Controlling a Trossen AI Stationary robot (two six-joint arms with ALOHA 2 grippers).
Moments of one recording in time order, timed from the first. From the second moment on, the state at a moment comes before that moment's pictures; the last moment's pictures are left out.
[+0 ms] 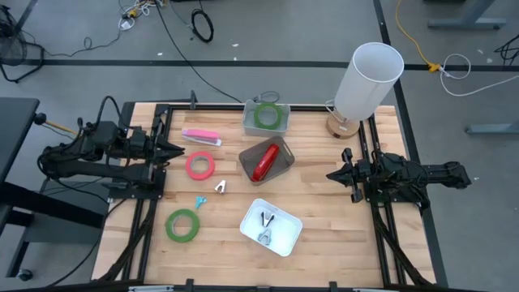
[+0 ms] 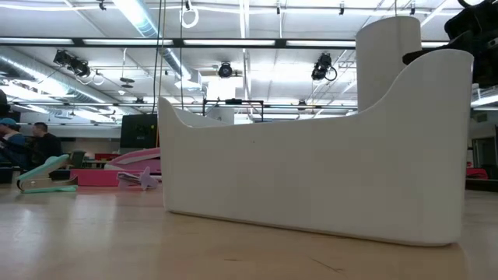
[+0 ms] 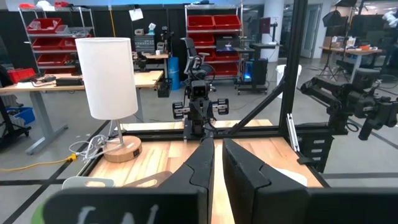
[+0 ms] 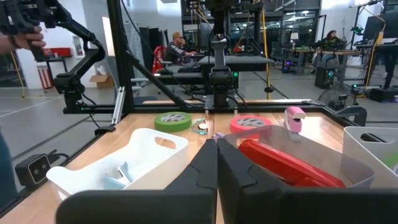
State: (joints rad) left arm 0.00 0.39 0.79 -0.39 0.00 0.02; right arm 0.04 0.00 0.02 0.02 -0.07 0.03
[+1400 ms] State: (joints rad) left arm 0.00 0.39 0.79 -0.38 -0.06 -0.02; right arm 0.04 0.00 0.02 0.02 -0.07 0.03
